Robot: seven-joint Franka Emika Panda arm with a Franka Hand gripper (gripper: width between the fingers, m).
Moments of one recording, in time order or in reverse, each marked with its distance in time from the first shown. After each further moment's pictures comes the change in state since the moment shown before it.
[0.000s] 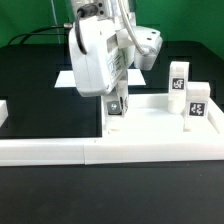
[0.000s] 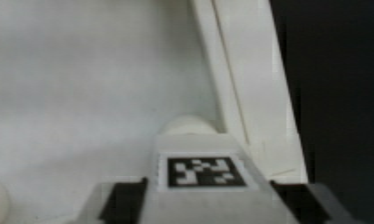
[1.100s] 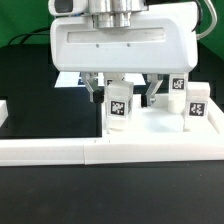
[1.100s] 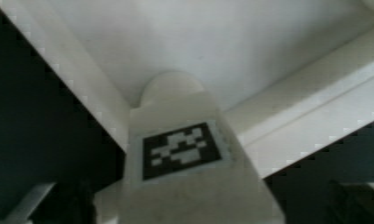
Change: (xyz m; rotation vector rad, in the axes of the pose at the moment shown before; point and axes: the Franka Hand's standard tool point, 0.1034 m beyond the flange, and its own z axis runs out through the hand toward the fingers) arm -0.005 0.000 -0.003 0.009 0.130 -1.192
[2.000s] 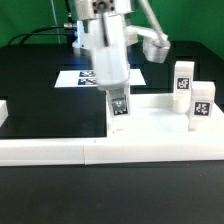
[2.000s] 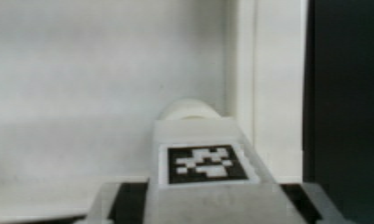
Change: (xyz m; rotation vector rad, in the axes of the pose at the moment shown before) arm -0.004 0.006 0.002 0.024 -0.120 1.132
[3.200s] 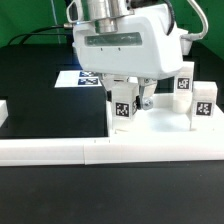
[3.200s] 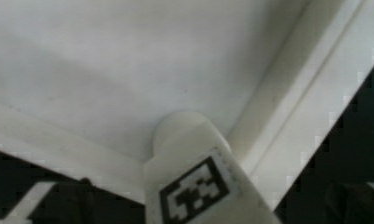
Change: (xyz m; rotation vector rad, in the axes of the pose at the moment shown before) arm -0.009 0.006 0.003 -0.008 0.057 -0.944
